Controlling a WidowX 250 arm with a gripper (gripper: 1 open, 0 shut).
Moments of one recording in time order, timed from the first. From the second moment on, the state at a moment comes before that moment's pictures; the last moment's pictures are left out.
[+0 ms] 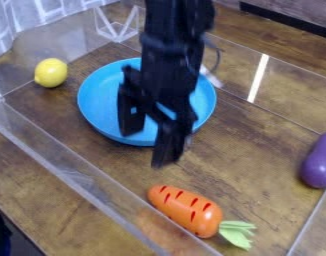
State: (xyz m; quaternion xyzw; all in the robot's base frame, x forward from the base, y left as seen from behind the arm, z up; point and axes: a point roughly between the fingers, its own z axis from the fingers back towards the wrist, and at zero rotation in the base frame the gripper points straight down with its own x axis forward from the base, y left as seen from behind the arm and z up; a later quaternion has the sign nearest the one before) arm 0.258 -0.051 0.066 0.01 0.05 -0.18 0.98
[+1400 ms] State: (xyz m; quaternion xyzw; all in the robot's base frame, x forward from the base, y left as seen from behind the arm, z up) arm 0.257 -0.061 0.018 0.02 0.02 -0.33 0.94
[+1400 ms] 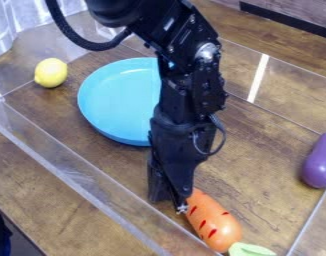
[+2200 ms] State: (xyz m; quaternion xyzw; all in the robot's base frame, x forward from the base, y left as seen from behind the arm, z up) arm 0.252 -0.054 0.018 0.00 0.02 -0.34 0.94
